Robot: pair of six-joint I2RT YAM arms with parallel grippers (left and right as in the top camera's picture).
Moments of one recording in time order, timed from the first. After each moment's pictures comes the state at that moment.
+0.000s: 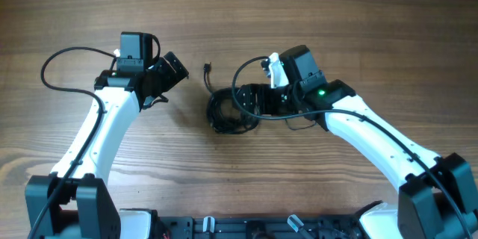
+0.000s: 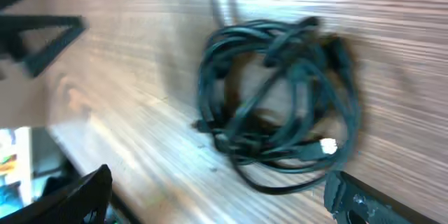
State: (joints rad) left arm -0.07 1.53 1.03 -0.61 0.06 -0.72; right arm 0.50 1.56 0.98 -0.42 -0.51 0.53
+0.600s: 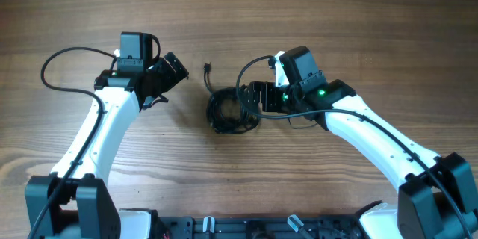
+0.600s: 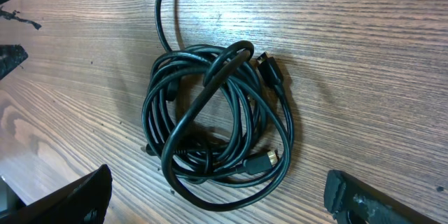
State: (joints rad) left arm -0.07 1.53 1.03 -0.61 0.06 -0.72; right arm 0.50 1.57 0.98 -0.43 -0.35 0.53
